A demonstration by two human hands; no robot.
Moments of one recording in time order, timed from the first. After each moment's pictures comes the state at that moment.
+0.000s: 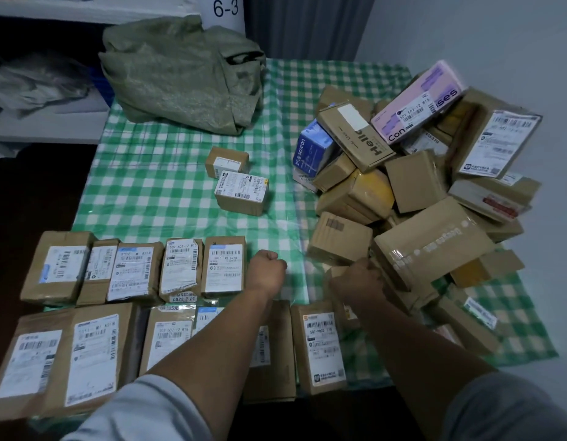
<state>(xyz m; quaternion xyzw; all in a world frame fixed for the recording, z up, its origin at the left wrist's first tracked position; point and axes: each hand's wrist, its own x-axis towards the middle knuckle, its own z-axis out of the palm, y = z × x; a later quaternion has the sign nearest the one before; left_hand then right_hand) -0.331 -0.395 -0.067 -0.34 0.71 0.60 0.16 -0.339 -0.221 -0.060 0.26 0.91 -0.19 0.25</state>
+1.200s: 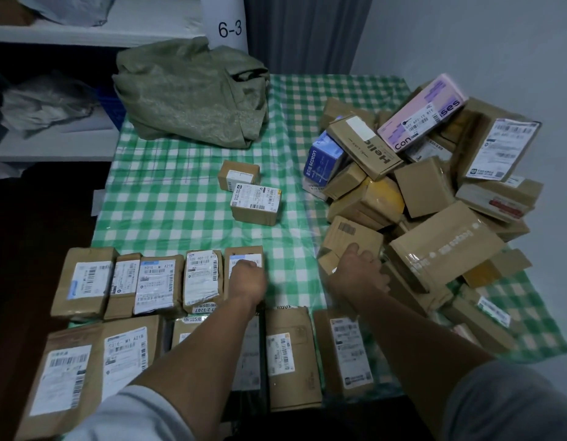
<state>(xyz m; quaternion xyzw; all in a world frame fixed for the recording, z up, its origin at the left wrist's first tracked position) -0.326 -0.466 -0.072 -0.37 0.75 0.53 0.15 -0.346 -0.276 -0.040 0.17 0.96 -0.05 0.21</state>
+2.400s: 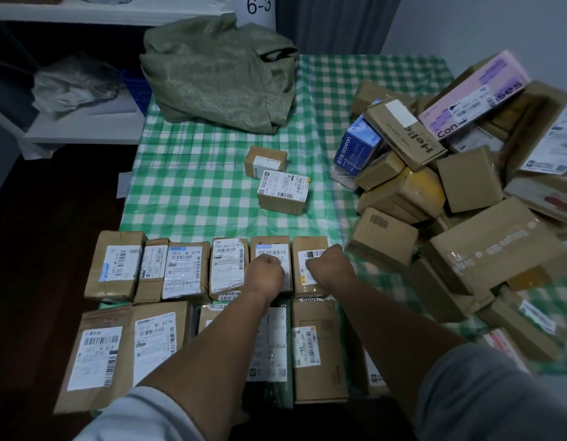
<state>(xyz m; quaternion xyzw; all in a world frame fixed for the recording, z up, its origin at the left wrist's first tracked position) -0.315 -0.497 -0.082 -0.37 0.71 0.58 0.17 -0.362 -0.363 -0.087 0.22 0.89 -0.30 0.26</state>
